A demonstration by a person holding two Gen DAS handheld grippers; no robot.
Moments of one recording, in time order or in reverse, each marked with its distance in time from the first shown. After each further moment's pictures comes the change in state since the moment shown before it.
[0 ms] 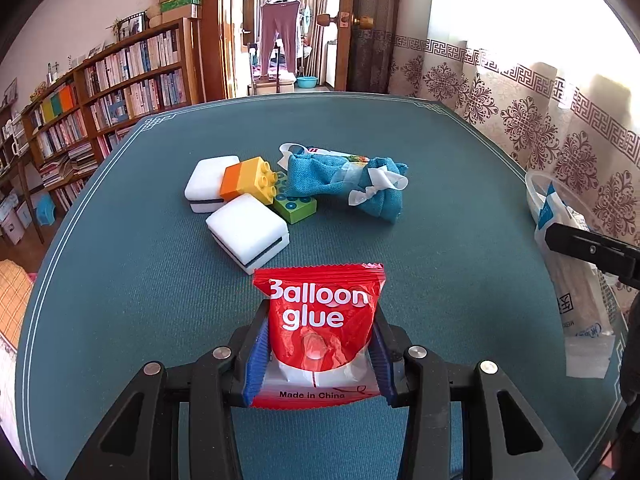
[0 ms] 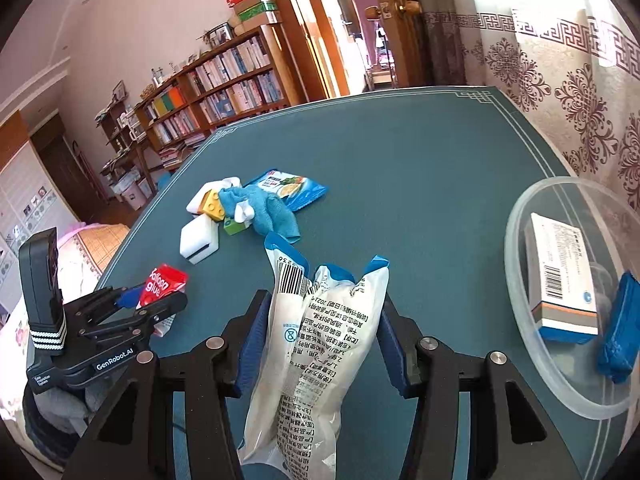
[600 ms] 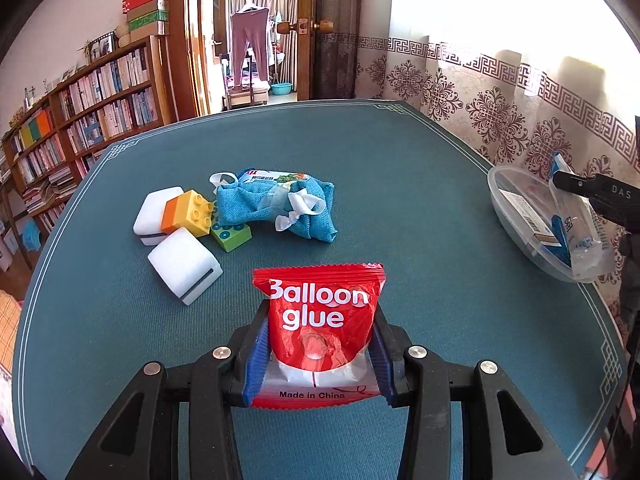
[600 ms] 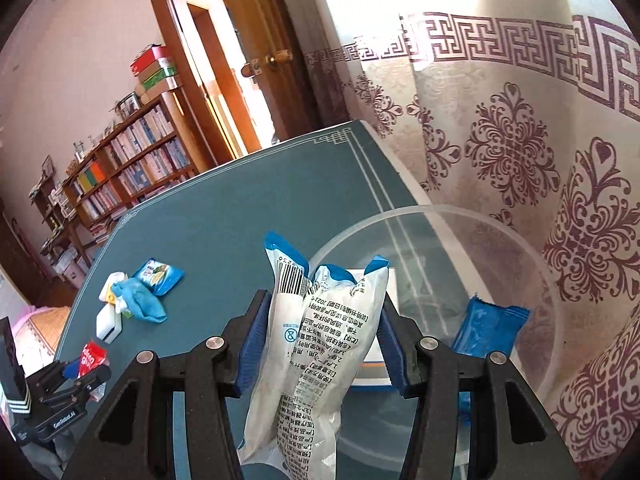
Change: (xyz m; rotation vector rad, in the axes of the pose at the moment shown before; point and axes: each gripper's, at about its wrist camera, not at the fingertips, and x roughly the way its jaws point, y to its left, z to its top) left arm 0.000 -0.047 0.015 0.077 -0.017 -0.050; right arm -0.050 -0.128 0.028 0.213 -0.161 -0.252
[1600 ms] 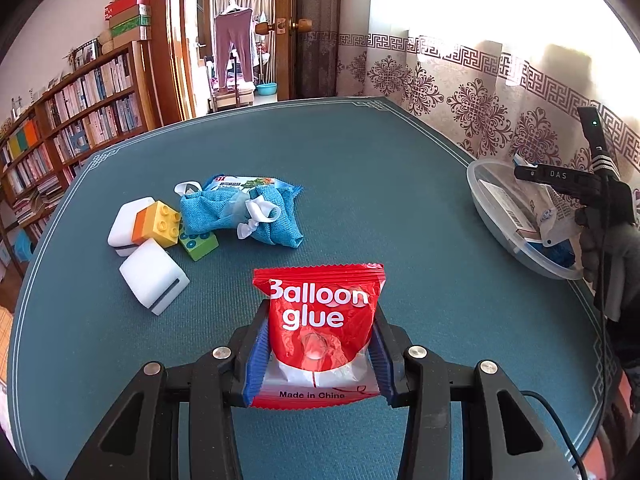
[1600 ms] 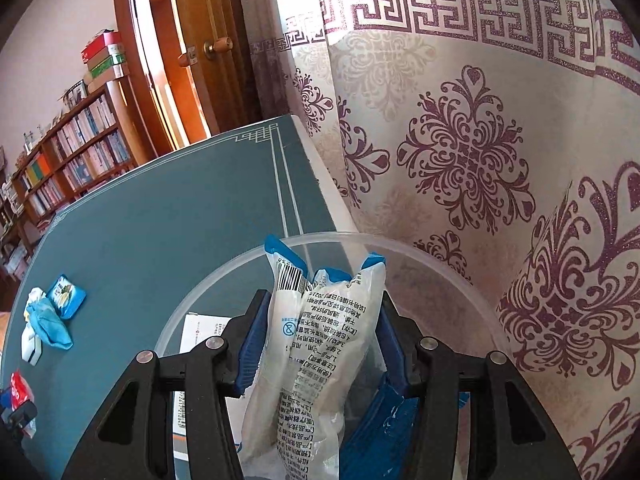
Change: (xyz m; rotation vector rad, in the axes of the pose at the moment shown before) left arm 0.005 -0.021 0.004 0.033 0.008 -0.029; right arm 0.057 -0.046 0.025 -0.027 0.036 -0.180
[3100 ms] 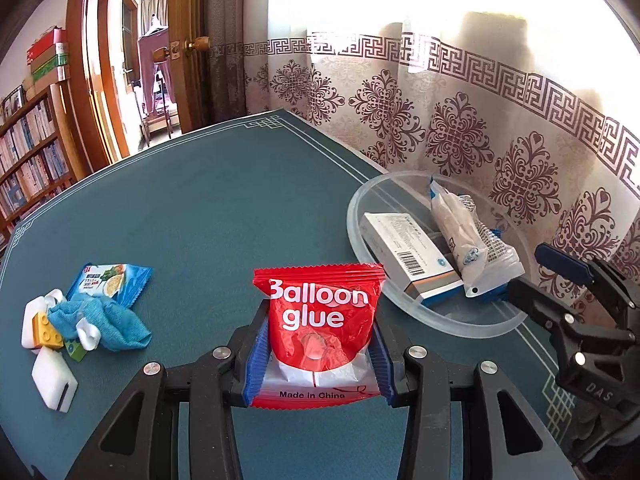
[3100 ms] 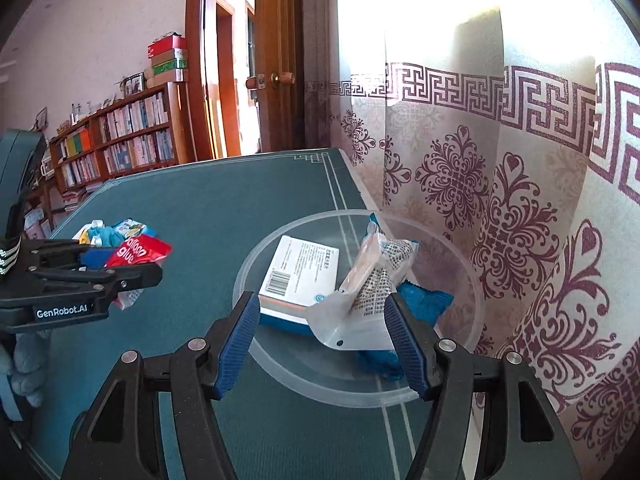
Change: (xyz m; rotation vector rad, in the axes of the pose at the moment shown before) left arm 0.036 -0.112 0.061 0.173 -0.007 -0.187; right arm -0.124 0.026 -0.100 -0.170 -0.174 0.055
